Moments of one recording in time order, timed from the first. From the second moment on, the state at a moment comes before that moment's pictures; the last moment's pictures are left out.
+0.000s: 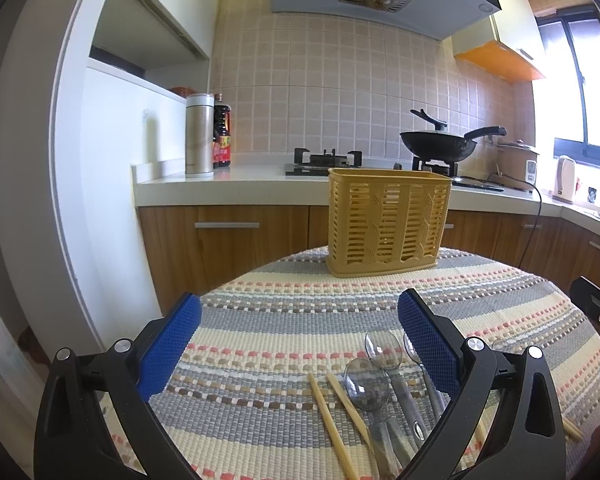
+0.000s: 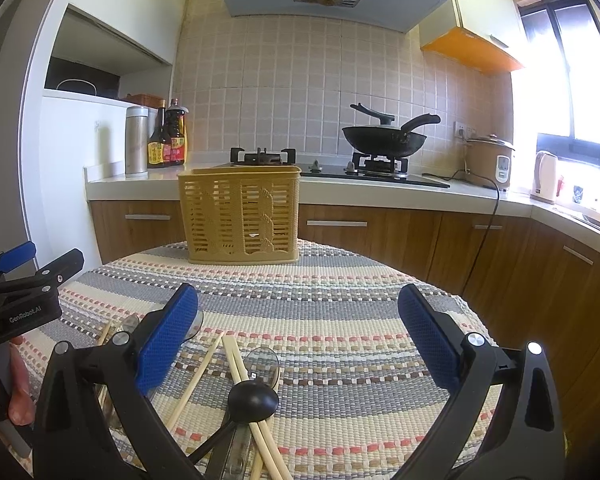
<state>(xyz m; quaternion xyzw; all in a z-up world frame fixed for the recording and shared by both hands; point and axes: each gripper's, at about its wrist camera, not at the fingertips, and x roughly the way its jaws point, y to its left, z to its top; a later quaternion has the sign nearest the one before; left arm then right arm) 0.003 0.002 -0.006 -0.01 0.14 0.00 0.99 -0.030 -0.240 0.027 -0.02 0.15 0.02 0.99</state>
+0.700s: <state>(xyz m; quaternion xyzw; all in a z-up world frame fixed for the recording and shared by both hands) 0.005 0.002 -0.003 -0.01 0.15 0.00 0.99 -0.028 -0.239 0.026 -0.02 0.15 0.02 0.99</state>
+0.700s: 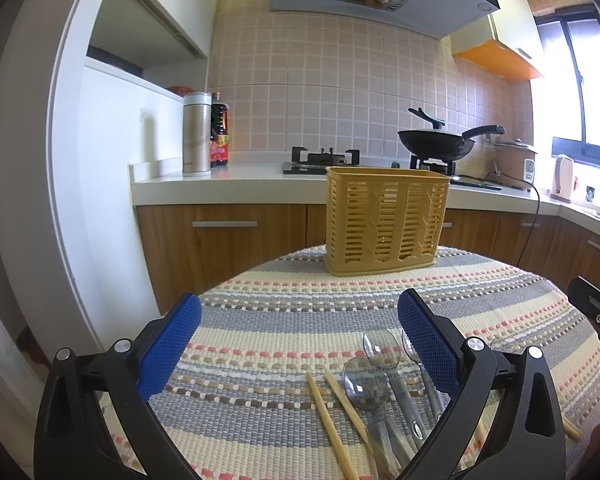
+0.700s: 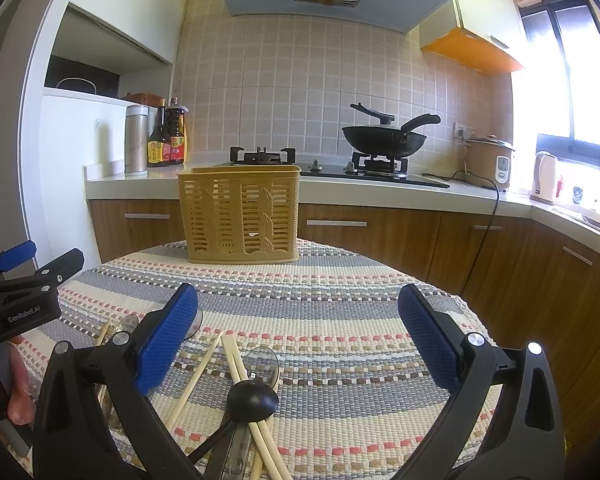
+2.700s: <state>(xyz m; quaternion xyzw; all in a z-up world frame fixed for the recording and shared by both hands) 0.060 0.052 0.002 -0.10 0.31 -0.08 0.94 0.010 -0.268 0.029 0.00 0.26 -0.01 0.97</state>
